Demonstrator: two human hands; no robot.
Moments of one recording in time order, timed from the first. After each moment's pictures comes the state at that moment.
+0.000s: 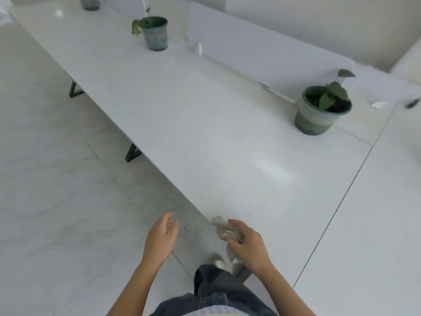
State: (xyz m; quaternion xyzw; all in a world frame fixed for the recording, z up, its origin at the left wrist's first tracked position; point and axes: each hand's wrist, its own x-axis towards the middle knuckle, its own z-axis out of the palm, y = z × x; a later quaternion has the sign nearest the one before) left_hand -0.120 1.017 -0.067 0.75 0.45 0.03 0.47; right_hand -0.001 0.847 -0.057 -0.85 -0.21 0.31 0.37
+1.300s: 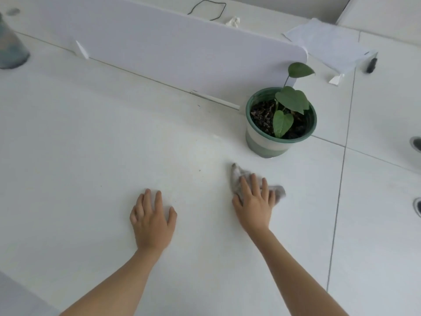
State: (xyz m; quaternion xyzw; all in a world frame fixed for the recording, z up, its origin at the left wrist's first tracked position) left_hand 0.201 1.098 -0.123 0.95 0.28 -0.05 0.10; right_hand 0.301 0.900 -0.108 -0.97 -0.07 0.13 0.19
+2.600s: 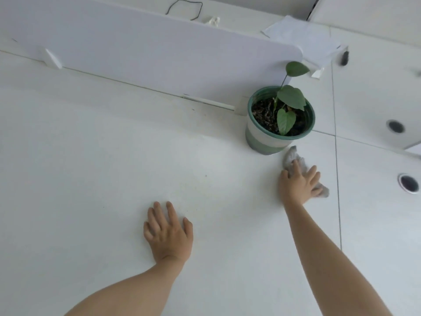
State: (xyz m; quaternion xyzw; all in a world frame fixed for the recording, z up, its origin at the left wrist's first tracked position) left_hand 0.202 1.103 -0.135 0.96 0.26 -0.01 0.12; right_hand 0.355 0.864 -0.109 -0.93 0.29 0.02 0.21
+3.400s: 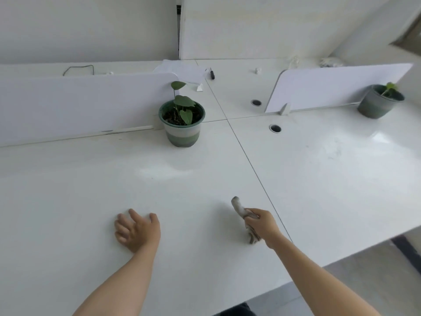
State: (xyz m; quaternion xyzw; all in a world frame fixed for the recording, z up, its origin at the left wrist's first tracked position) left_hand 0.191 1.113 -0.119 0.93 0.23 -0.04 0.27; right_hand 0.086 0.858 -0.049 -0.78 0.36 0.09 0.51
